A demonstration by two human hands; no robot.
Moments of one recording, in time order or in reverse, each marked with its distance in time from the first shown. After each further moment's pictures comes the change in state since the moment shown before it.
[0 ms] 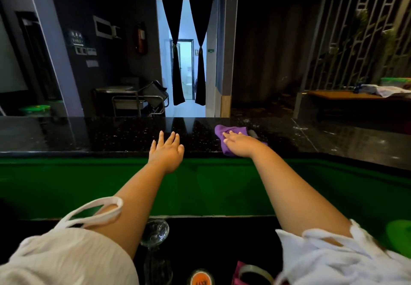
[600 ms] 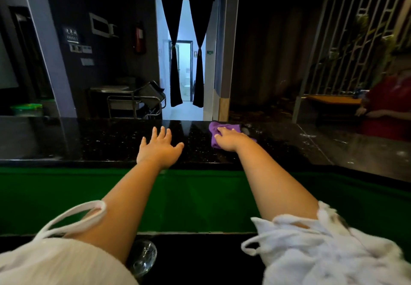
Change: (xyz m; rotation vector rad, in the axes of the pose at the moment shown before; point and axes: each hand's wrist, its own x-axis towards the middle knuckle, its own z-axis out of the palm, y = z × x) left_hand 0.052 -0.005 0.001 0.010 0.052 -0.050; right_hand 0.076 -0.007 -0.004 -0.031 0.052 0.057
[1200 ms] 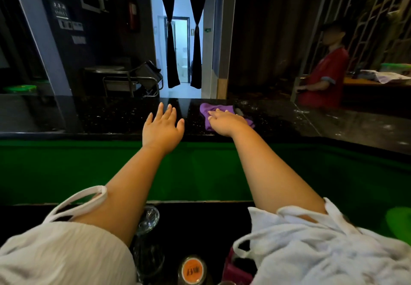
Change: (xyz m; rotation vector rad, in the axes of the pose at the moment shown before) left_hand -0.029 0.013 0.009 0.042 0.182 0.085; right_hand -0.035 -0.009 0.012 -0.003 0.040 -0.053
